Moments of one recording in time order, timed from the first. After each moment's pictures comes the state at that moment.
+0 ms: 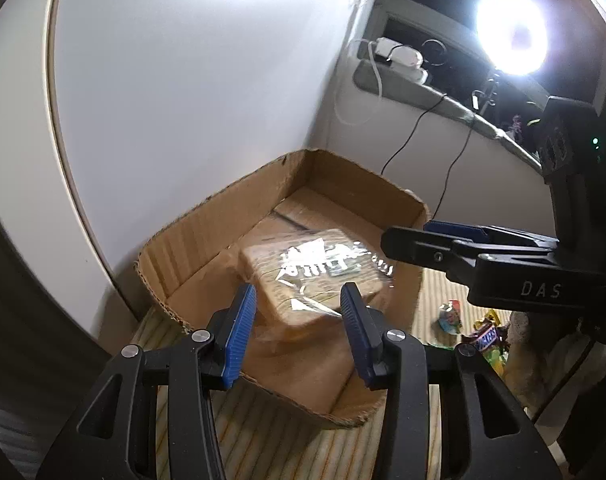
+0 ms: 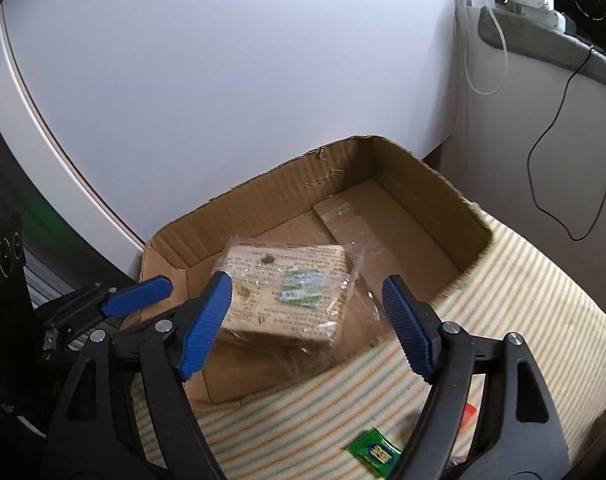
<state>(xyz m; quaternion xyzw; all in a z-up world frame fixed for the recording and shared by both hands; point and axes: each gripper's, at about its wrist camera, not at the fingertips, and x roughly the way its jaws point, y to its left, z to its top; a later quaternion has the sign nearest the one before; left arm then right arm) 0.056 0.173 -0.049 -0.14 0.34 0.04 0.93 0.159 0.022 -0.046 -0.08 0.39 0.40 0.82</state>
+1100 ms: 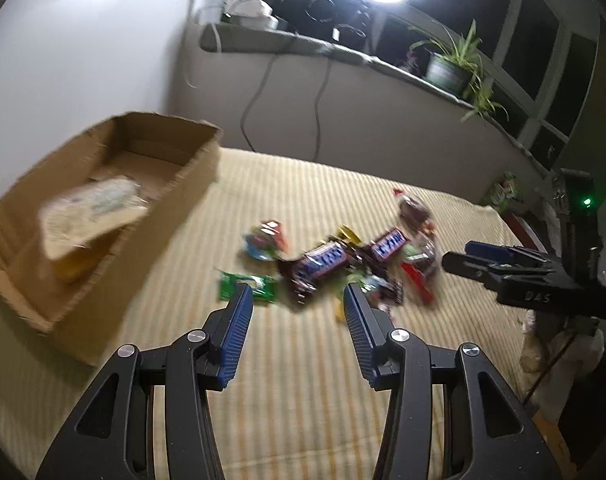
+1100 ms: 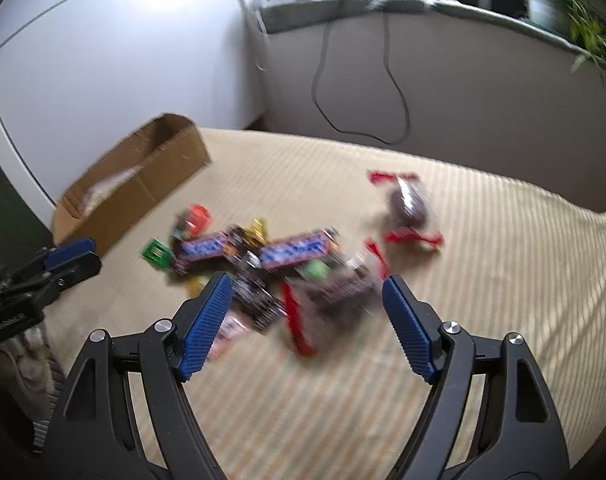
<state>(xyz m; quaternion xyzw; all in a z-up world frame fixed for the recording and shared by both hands) 0.037 0.023 -0.062 -0.09 0.38 -0.13 0.91 0.082 -0.230 -0.076 -0.01 0.40 0.19 0.90</state>
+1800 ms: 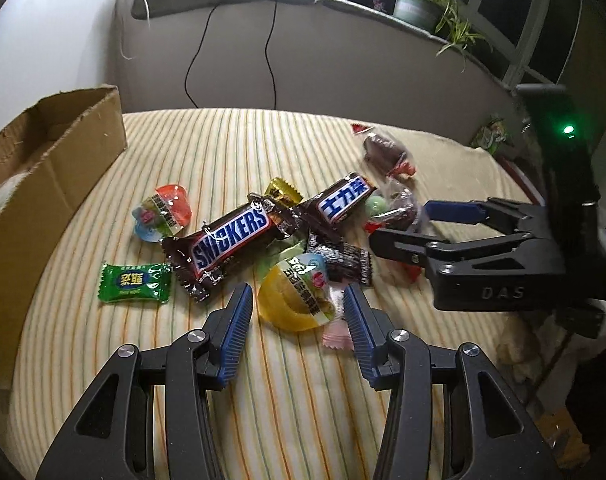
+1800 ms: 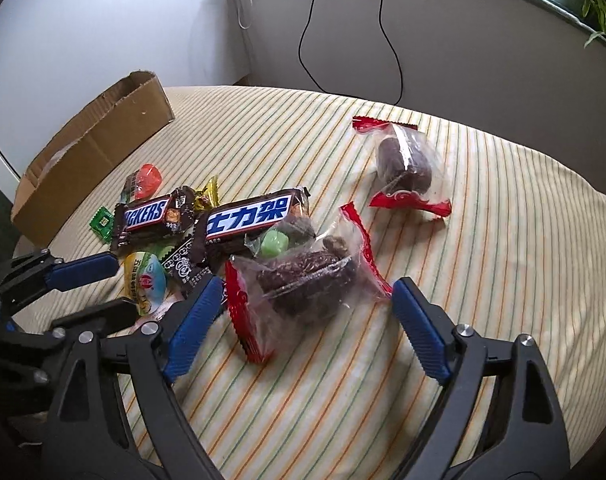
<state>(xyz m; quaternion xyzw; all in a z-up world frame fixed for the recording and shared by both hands) 0.070 -0.045 -0.101 -0.03 0.43 -0.18 0.88 0.114 -0.223 -0.118 -0.04 0.44 0.17 0.88</state>
